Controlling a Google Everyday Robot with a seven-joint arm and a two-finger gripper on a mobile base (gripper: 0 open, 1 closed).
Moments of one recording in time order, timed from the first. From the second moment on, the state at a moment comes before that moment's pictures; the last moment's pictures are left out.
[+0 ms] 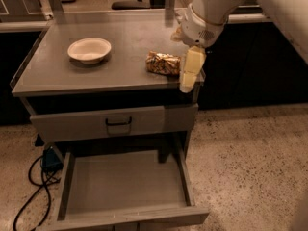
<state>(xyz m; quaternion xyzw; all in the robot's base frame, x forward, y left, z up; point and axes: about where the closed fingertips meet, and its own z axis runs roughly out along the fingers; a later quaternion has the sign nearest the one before) 0.600 -0.075 0.913 -0.73 0.66 0.05 0.17</state>
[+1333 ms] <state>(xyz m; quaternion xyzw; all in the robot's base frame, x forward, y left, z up) 0.665 -0.043 0.904 -0.73 0.65 0.08 0.20</state>
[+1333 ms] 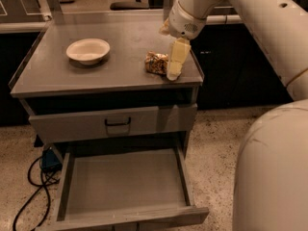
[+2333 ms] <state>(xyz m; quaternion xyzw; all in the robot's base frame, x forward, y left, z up) 0.689 -0.059 0.880 -0.73 0.63 0.14 0.25</state>
